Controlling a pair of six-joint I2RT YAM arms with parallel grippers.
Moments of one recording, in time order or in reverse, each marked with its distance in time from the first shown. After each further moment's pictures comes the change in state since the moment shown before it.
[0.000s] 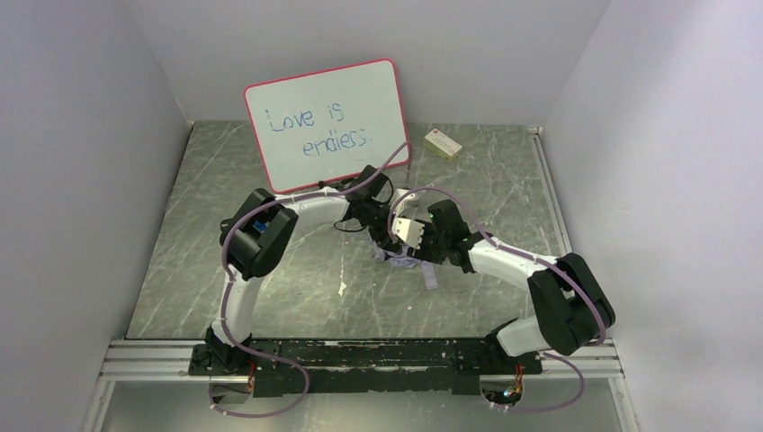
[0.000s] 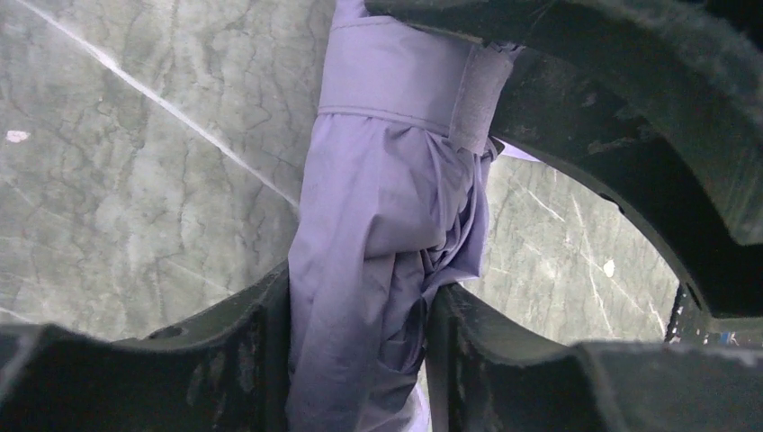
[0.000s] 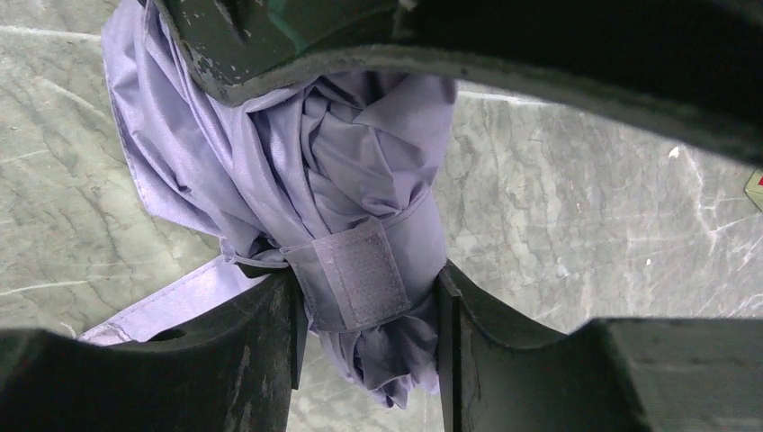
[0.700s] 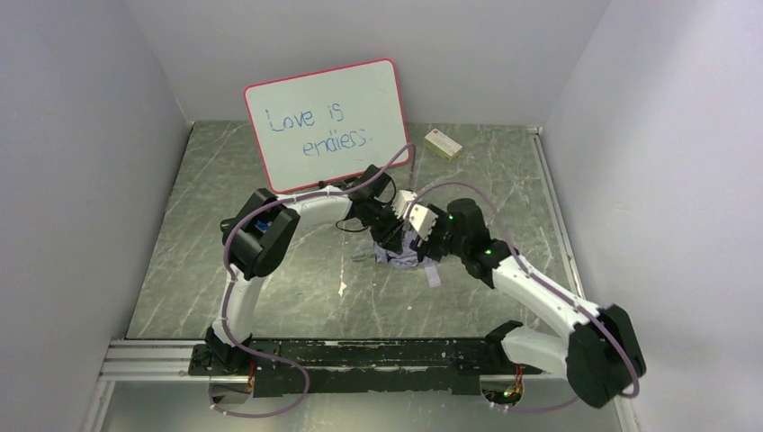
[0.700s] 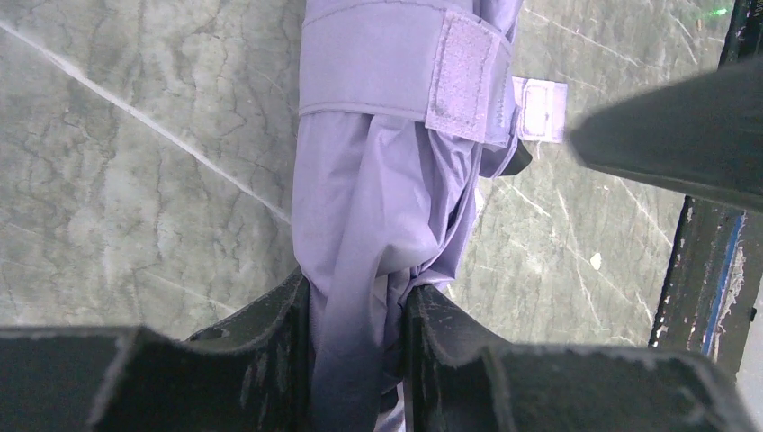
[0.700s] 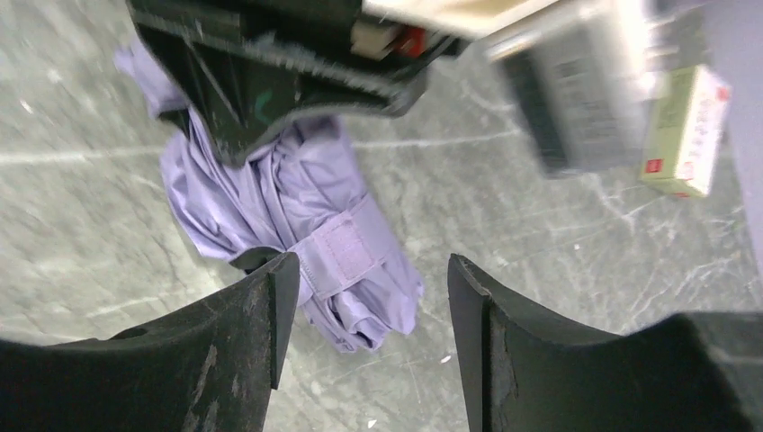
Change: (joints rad) left arm -0.009 0.021 0.041 -0.061 0.019 0.032; right arm 0.000 -0.257 -0.030 -0.010 -0.056 0.142
